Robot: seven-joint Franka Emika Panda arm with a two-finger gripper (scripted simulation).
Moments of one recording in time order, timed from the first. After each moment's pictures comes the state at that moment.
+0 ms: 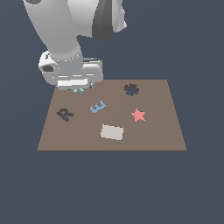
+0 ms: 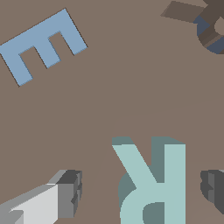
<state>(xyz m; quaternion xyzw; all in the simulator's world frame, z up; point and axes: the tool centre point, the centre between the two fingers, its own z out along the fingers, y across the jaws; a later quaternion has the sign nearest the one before) -0.100 -0.134 0.034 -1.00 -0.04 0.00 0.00</state>
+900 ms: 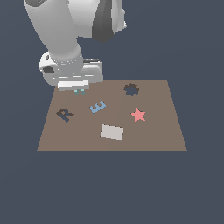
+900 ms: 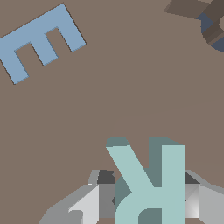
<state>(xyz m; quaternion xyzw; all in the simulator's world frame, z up) -0.100 -0.134 0.030 -1.00 -0.05 0.00 0.00</state>
